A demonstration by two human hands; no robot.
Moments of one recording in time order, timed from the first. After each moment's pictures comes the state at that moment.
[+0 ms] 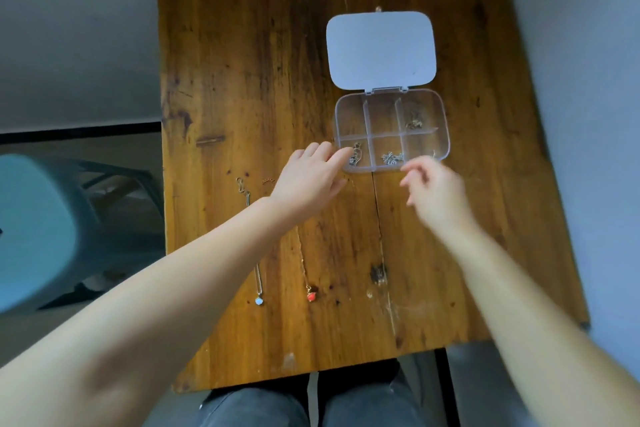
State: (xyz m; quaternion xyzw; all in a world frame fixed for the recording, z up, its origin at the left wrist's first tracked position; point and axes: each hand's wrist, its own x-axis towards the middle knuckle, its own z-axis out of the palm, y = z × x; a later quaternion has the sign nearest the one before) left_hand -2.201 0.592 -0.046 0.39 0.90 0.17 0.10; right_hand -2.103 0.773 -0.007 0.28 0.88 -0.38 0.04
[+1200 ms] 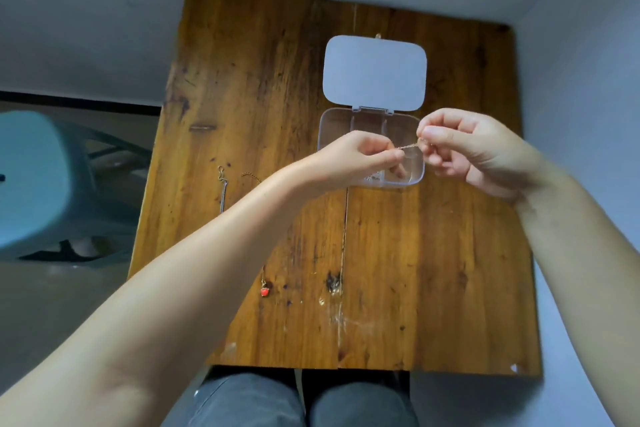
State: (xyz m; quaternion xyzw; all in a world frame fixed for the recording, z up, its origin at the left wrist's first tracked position) left_hand -2.195 0.672 0.045 0.22 0.73 0.52 0.38; right_hand -2.153 0.859 0.100 0.11 0.70 -0.66 0.24
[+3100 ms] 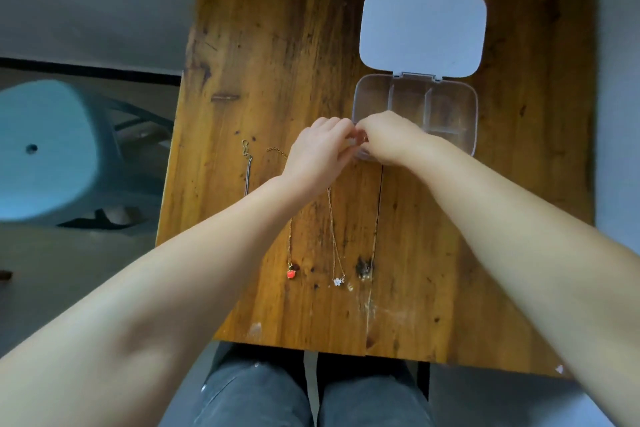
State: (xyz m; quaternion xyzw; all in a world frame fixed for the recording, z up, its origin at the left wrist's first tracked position) left_hand -2.191 0.614 -0.050 0.24 0.93 0.26 0.05; right_hand -2.212 0.755 -0.033 -0.05 0.94 -0.13 0.30
